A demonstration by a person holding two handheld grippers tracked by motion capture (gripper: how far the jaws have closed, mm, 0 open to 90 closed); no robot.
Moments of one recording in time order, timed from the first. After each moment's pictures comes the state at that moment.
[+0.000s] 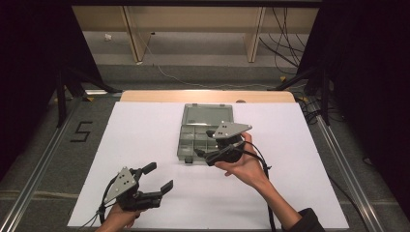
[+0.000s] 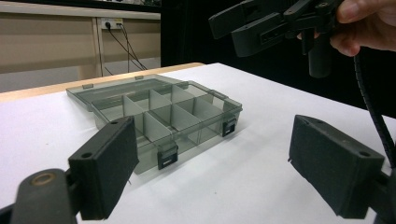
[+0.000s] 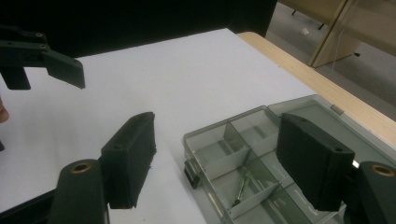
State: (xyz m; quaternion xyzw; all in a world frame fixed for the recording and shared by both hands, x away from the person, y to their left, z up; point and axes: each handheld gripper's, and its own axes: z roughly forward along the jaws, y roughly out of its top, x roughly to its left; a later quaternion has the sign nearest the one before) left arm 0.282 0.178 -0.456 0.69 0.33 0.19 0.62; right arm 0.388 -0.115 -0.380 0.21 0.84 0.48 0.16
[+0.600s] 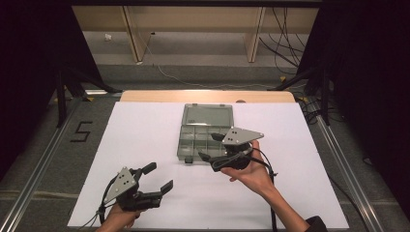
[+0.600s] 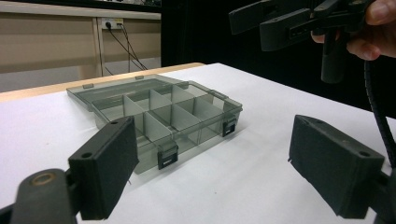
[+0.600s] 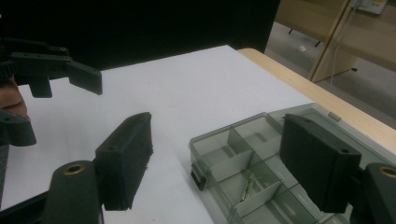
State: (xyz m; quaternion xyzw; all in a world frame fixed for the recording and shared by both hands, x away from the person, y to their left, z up) left arm 0.282 0.178 -0.456 0.68 0.33 0.19 0.62; right arm 0.372 -0.131 -0.384 0.21 0.81 0.52 0.17
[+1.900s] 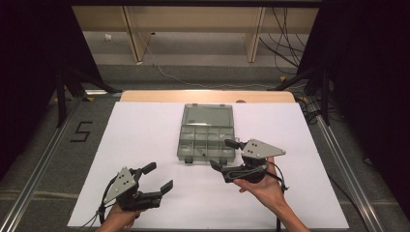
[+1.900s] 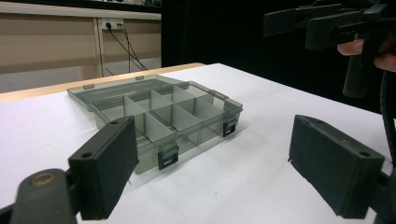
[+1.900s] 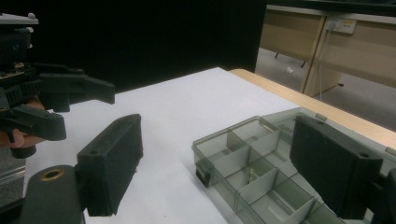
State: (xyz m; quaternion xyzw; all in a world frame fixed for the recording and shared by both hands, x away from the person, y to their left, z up) left arm 0.283 0.178 -0.456 0.68 0.33 0.19 0.62; right arm 0.344 -0.165 -0.397 0.23 0.76 0.58 0.17
